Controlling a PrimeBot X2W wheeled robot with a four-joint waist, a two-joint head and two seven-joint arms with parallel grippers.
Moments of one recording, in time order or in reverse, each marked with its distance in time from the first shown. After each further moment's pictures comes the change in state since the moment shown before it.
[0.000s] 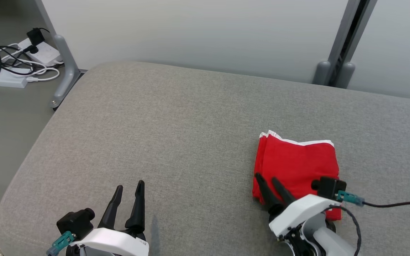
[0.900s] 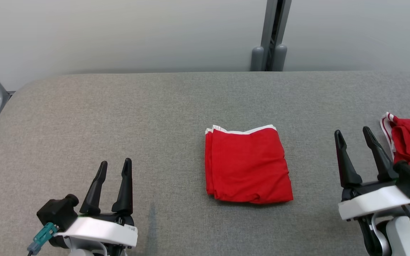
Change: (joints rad) left arm 0.001 -0.001 0.095 -0.156 0.122 -0.029 0.000; right arm 0.195 -0.086 -0.560 -0.498 -0.806 0.000 -0.033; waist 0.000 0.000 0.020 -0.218
